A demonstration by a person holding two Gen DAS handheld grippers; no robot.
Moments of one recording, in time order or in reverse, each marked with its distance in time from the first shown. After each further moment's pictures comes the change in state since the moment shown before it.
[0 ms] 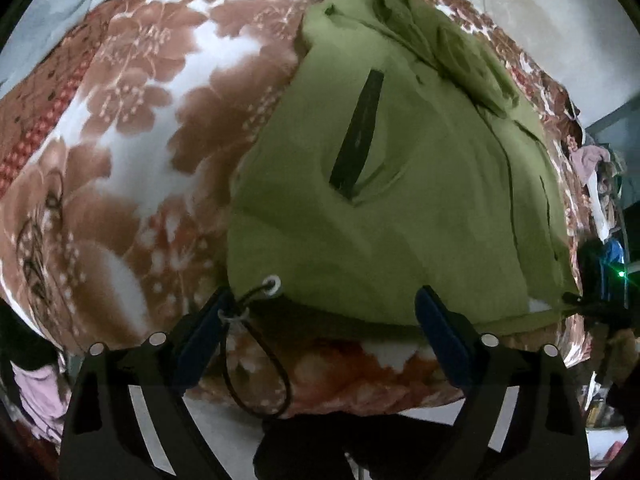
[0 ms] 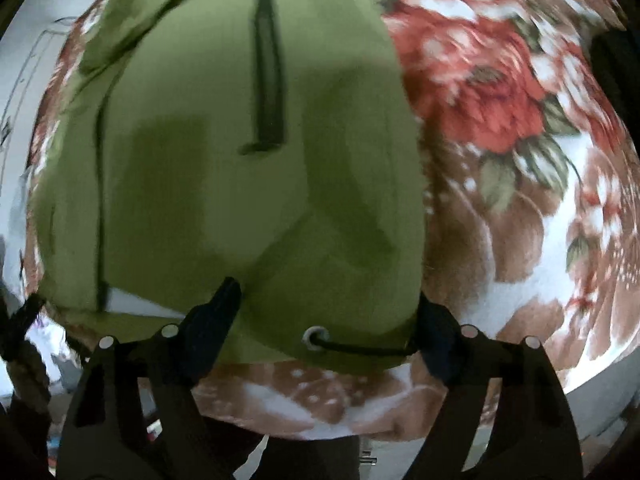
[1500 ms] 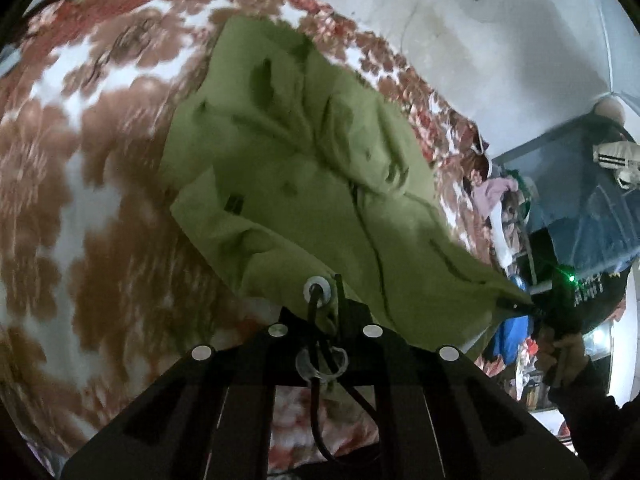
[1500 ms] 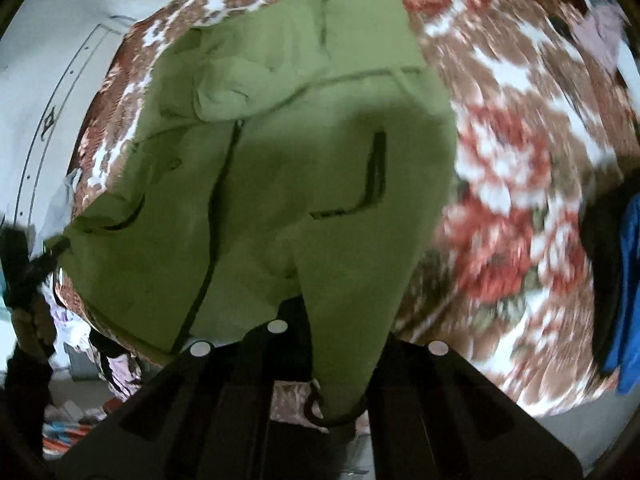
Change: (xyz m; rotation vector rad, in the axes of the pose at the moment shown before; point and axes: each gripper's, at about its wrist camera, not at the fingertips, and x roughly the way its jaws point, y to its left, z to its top) left arm -0.047 -0.070 0.144 0.039 -0.054 -0.374; right arm -0.124 0.100 0.112 -0.154 -0.108 0.026
